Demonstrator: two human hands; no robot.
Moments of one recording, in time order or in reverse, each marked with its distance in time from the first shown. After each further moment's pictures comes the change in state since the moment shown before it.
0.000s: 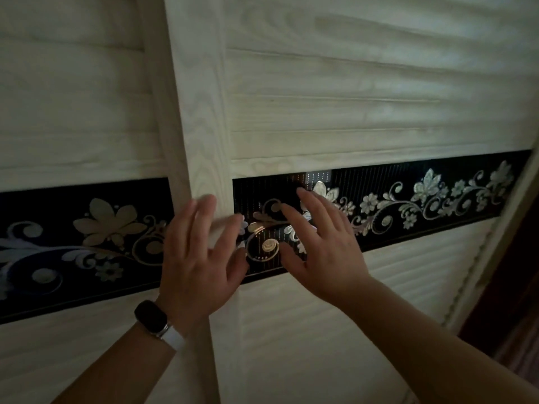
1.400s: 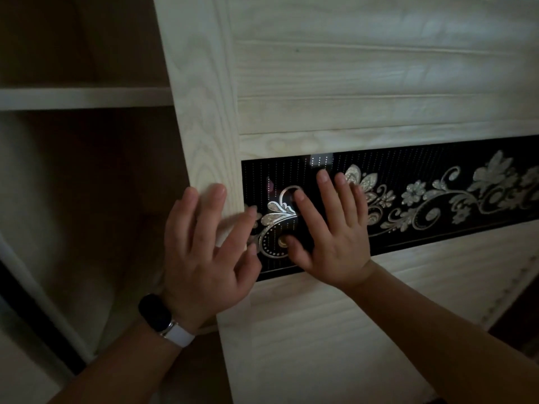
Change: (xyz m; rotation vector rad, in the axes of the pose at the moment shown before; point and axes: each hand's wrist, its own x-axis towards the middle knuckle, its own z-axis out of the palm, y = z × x) left_hand 0.086 0.215 0.169 0.033 0.050 0.046; right_hand -0.038 0.303 0.059 -0.076 0.375 -0.167
